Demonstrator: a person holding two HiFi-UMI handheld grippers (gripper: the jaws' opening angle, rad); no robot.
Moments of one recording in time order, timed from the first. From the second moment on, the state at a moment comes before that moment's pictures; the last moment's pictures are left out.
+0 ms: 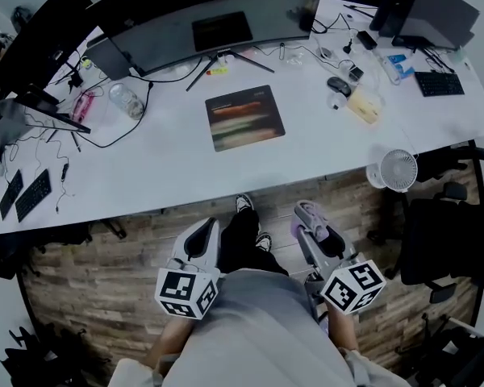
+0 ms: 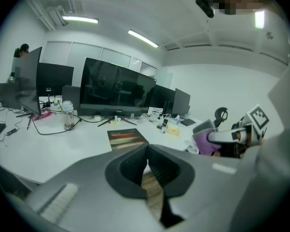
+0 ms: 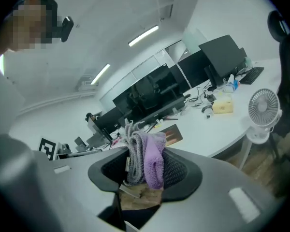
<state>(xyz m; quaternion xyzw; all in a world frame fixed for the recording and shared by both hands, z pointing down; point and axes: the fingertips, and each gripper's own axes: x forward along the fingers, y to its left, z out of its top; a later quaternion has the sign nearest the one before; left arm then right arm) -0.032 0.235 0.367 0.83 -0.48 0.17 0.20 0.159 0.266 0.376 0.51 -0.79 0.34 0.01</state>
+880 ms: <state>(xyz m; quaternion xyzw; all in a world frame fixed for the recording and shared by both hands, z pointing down) -0.028 0.082 0.404 0.81 -0.49 0.17 0.28 0.156 0.116 0.387 0.52 -0.77 0.36 0.07</state>
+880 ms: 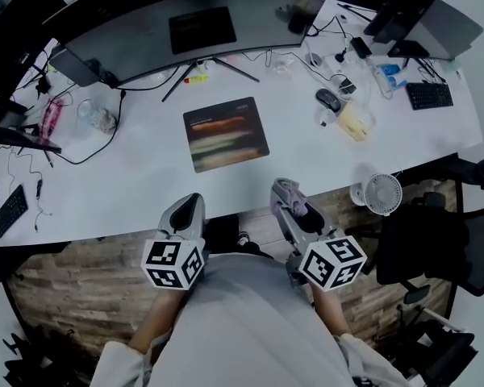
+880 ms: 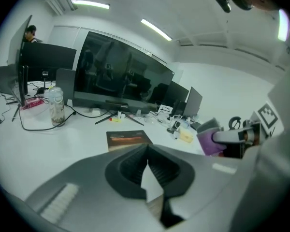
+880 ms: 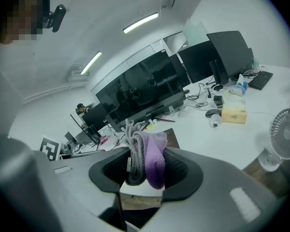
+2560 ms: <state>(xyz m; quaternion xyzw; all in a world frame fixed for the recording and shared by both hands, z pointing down) -0.066 -0.028 0.528 0.74 -0.51 0.21 0.37 0.031 -0.070 0.409 0.41 -0.81 0.39 0.13</state>
